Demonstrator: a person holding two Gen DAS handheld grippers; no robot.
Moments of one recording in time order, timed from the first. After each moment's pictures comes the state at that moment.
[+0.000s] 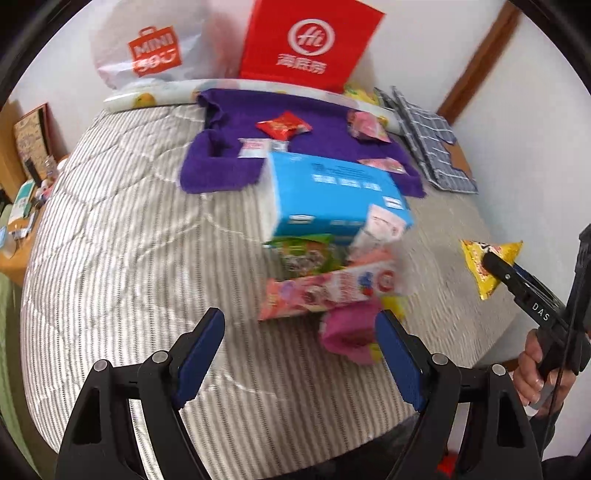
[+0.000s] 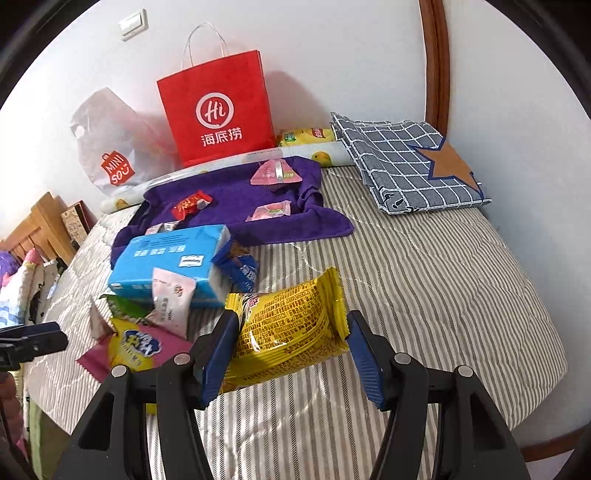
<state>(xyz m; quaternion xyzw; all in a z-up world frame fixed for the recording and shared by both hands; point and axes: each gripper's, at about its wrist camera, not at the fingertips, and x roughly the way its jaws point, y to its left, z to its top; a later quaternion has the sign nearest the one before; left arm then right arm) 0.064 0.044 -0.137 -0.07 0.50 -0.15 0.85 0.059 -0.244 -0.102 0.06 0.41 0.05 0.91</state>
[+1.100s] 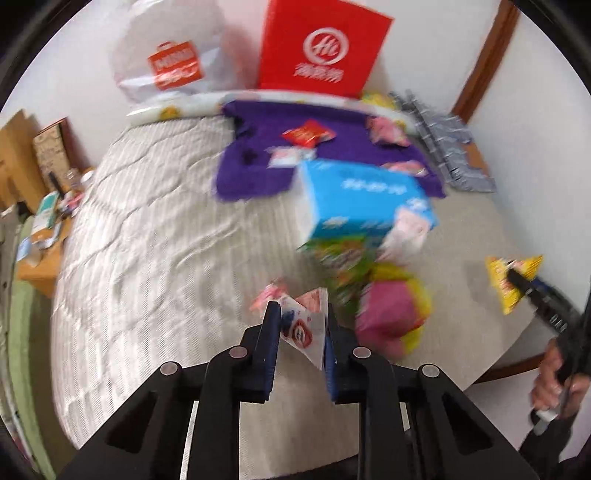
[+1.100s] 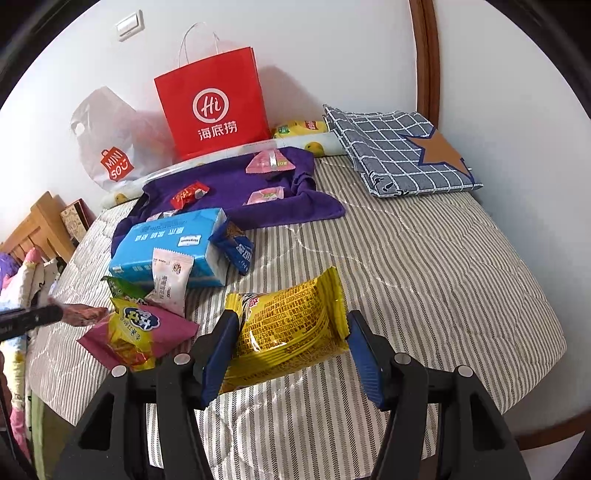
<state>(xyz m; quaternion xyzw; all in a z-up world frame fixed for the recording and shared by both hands) 0.054 0.069 -0.134 -0.04 0.50 -0.10 0.86 0.043 -0.248 -0.113 0.07 0.43 0.04 0.90</state>
